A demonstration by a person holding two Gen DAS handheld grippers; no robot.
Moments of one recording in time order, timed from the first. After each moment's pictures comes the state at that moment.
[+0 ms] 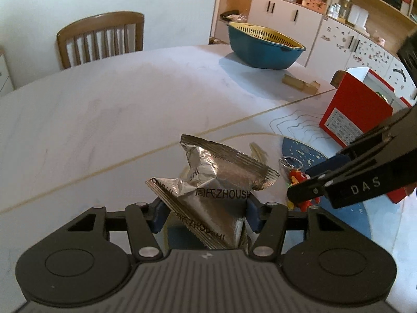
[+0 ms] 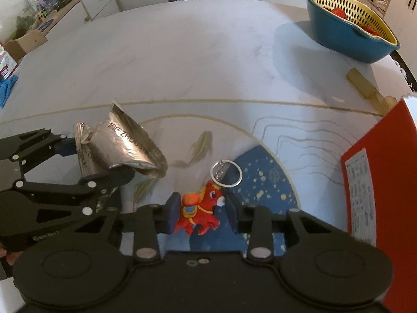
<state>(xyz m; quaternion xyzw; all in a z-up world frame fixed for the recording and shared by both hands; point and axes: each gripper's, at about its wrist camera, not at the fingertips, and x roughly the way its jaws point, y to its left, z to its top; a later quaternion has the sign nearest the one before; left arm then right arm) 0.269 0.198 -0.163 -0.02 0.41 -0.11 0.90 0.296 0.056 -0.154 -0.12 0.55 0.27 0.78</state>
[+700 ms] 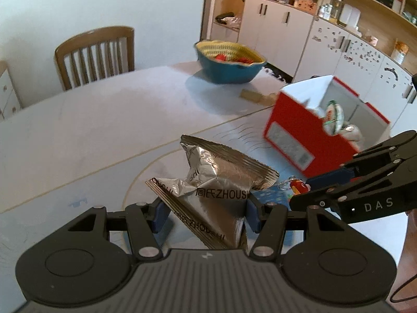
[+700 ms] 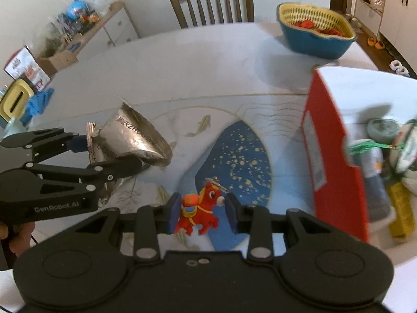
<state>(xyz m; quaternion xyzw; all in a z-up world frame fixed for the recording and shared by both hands) 0.216 0.125 -0.074 -0.01 0.41 -0.11 0.91 0.238 -0.030 -0.088 -0.06 0.52 0.31 0.80</state>
